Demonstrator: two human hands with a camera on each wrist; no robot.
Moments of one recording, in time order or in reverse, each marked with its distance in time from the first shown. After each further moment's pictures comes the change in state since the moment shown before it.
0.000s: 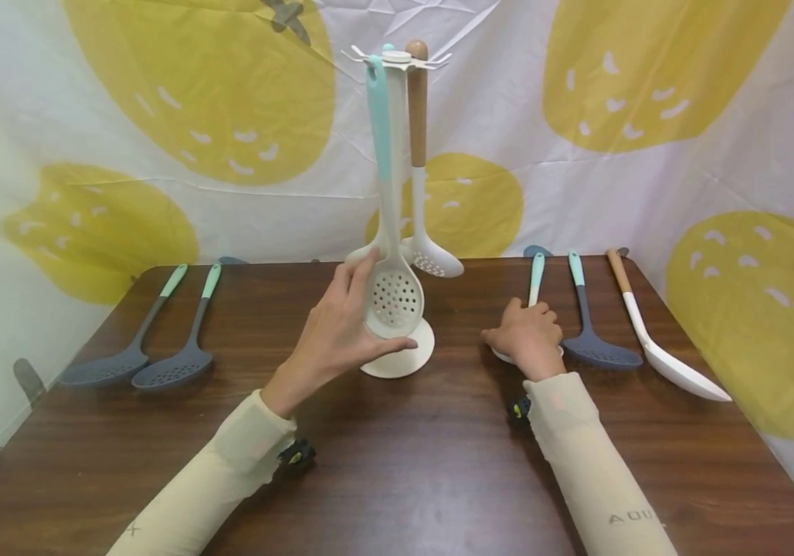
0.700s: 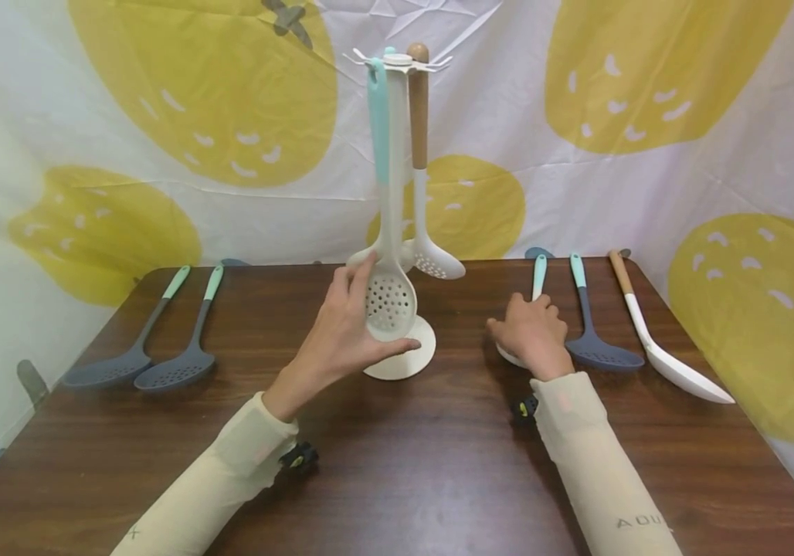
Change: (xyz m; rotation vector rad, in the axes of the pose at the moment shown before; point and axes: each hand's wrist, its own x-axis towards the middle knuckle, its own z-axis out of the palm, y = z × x) left_hand 0.001 0.005 -0.001 -0.080 -0.030 -0.043; right_hand -0.005 0.001 -0.013 0.025 0.039 -0.063
